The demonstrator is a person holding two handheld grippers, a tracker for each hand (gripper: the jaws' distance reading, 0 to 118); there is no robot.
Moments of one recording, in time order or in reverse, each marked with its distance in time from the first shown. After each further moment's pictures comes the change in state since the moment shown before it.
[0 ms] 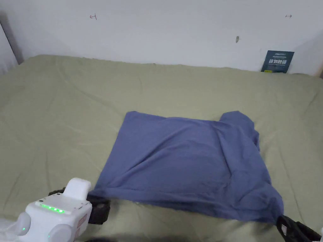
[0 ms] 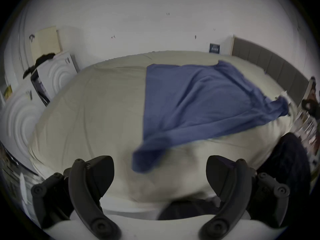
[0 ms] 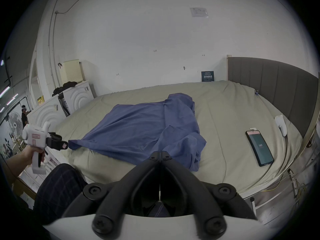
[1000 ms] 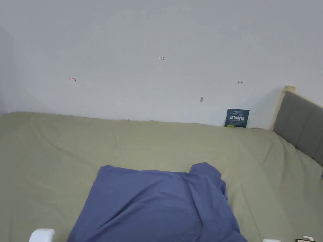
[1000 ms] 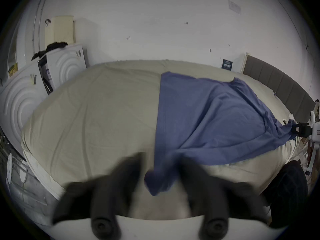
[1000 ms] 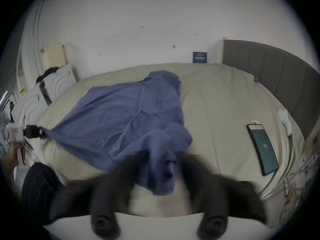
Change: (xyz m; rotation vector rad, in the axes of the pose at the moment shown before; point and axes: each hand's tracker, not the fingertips) left arm -0.011 -0.010 -0.023 0.125 -0.012 0.210; right arm 0.067 -0.002 -0.096 -0.140 -0.127 -0.062
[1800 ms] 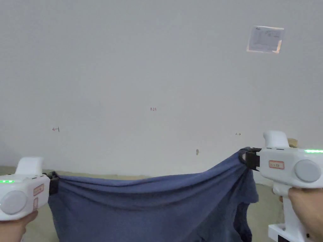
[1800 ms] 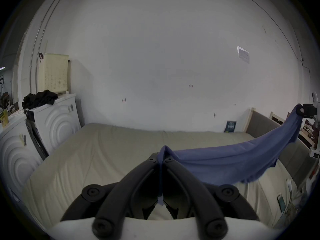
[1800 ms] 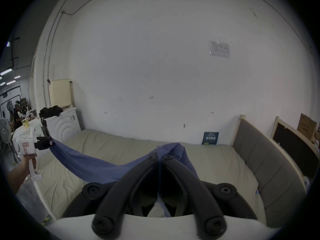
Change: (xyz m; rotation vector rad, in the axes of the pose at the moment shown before) left arm 0.027 0.354 -0.029 0.329 -0.026 0.034; right arm -0.064 0.440 0.002 0.338 0.111 0.190
